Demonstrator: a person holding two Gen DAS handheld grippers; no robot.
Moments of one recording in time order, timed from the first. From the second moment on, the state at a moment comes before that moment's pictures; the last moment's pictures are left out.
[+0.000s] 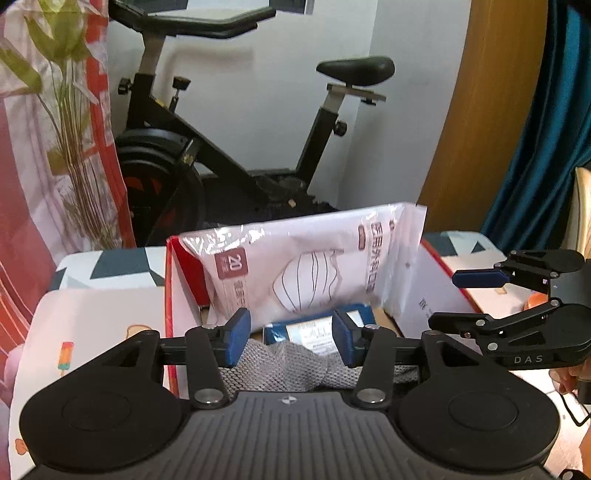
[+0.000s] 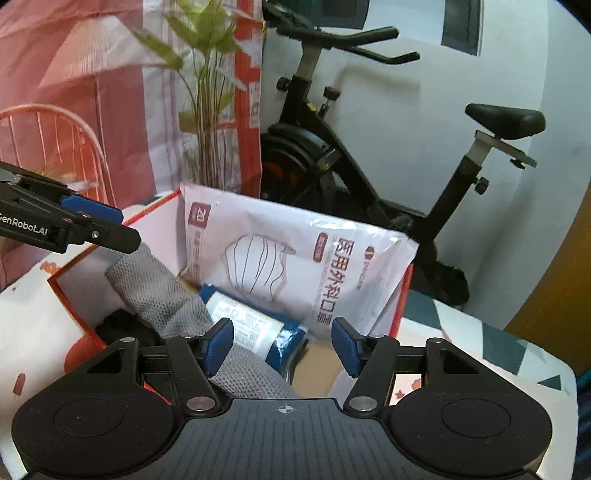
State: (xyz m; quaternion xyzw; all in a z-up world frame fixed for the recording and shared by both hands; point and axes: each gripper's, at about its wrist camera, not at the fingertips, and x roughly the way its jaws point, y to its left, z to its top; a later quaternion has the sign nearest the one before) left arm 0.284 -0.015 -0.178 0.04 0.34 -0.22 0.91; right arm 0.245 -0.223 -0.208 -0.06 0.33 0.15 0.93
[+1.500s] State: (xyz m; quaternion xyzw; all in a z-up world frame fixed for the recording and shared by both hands) left arm 0.148 0.042 -0.264 -0.01 0.39 -0.12 0.91; right arm 0.107 -0.210 -0.270 0.08 0.28 0.10 0.95
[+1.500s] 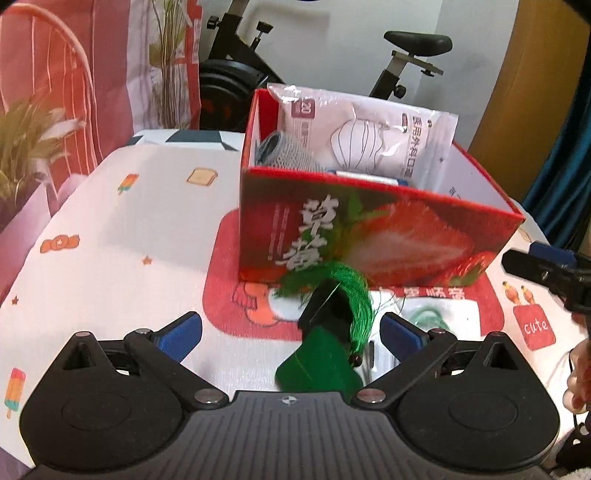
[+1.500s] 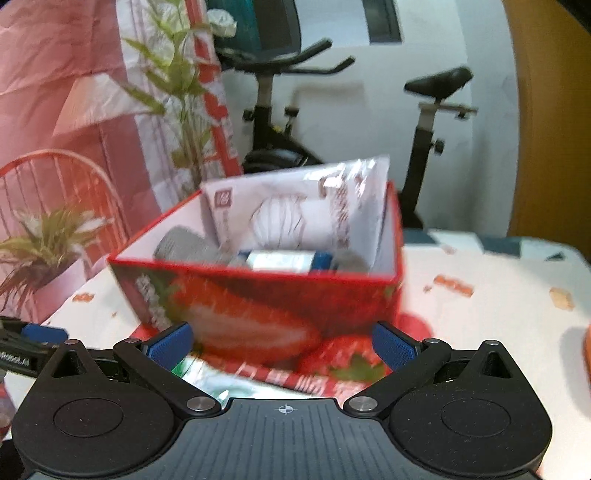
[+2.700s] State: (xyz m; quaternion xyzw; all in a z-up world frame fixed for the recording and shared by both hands) left arm 0.158 0.039 -0.308 -0.13 0.42 -0.24 0.86; right arm 0.106 -0.144 -0.308 0.01 0.35 0.23 0.91
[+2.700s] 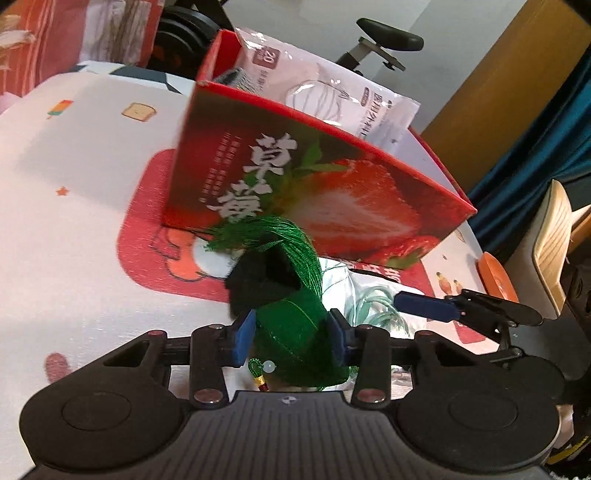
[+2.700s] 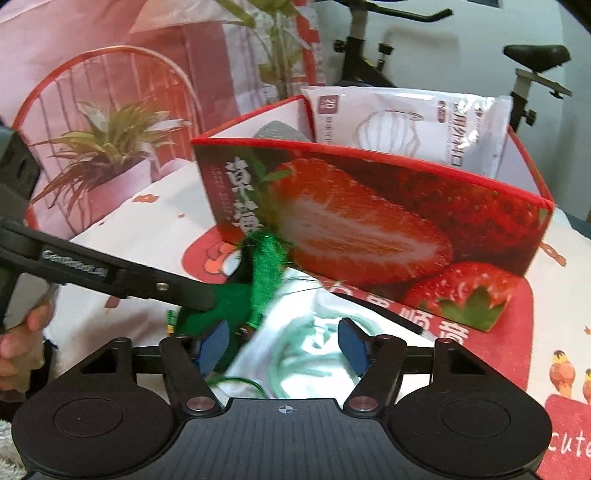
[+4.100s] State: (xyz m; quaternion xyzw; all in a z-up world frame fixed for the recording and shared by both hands) left arm 0.166 0.031 -0.311 -0.15 0.44 -0.24 0.85; right arm 0.118 -0.114 -0.321 0.01 0.39 0.30 0.87
